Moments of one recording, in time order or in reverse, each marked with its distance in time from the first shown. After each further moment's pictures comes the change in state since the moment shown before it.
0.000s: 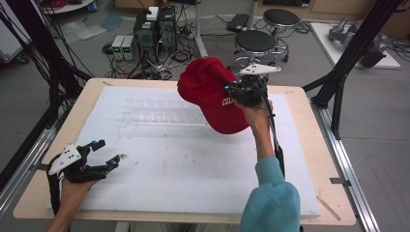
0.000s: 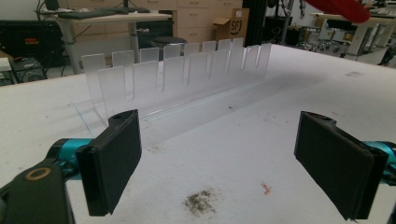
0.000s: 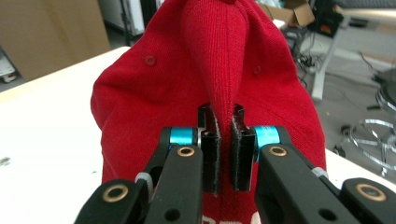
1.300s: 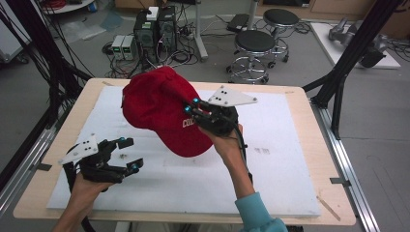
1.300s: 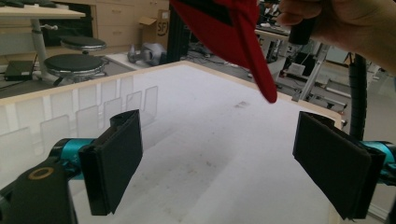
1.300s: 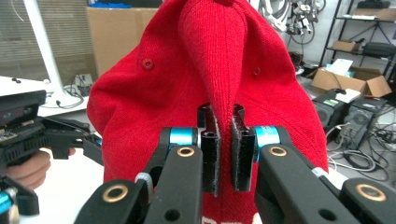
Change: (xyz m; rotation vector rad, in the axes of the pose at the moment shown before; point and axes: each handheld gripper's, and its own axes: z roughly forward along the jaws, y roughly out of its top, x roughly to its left) left arm -0.077 0.081 0.030 0.010 -0.311 -0.073; right arm 0.121 -0.001 -0.020 -0.238 0.250 -0.066
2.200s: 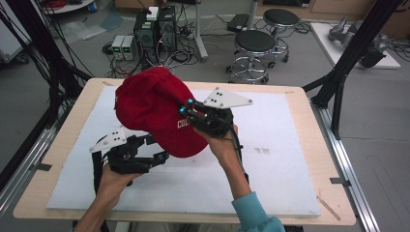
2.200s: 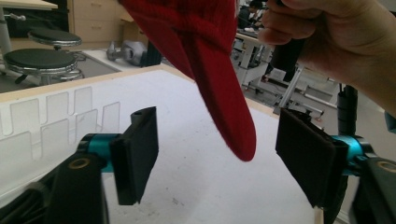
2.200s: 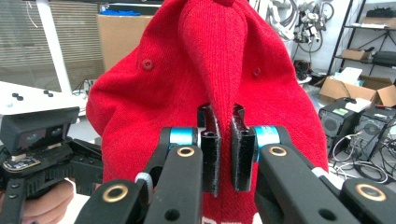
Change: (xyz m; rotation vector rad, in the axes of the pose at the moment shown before) left arm -0.014 0.012 0.056 -0.003 -0.072 -0.056; right arm 0.006 -0.001 0.007 -0.029 0.031 -0.012
